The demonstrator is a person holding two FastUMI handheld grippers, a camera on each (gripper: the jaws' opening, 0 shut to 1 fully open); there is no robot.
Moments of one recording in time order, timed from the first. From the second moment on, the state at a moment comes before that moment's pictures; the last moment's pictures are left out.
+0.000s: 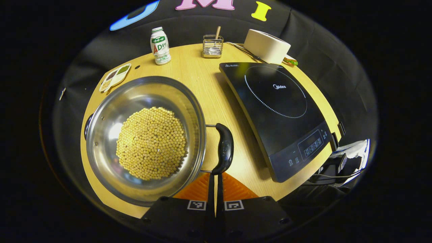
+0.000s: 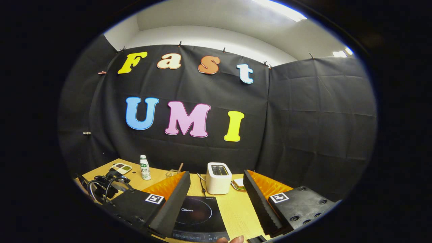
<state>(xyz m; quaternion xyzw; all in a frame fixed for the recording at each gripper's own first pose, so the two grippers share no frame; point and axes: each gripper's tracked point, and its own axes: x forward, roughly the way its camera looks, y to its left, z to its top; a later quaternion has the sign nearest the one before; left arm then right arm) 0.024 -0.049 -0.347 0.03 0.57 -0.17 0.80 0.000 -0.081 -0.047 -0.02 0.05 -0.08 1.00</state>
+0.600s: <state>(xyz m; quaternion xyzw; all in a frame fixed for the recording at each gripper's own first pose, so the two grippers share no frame) 0.091 -0.079 -0.349 -0.01 0.55 -0.16 0.82 0.012 -0.088 -0.056 -0.03 0.06 -0.09 0.99</state>
